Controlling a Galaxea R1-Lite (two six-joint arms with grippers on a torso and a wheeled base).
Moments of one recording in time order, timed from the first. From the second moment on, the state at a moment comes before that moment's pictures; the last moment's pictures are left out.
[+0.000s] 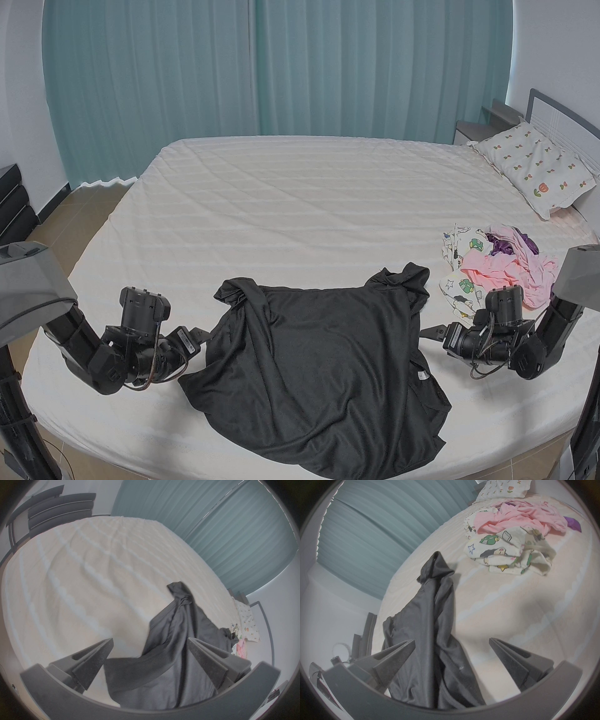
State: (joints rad) left arm -0.27 2.02 -0.58 -0.68 0.07 -0.86; right arm 0.16 2.14 -0.54 -0.91 0.21 0.66
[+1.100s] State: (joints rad) left arm -0.31 2.02 -0.36 -0.64 0.03 -0.76; right arm 0.21 2.23 -0.39 -1.07 0.24 0.60
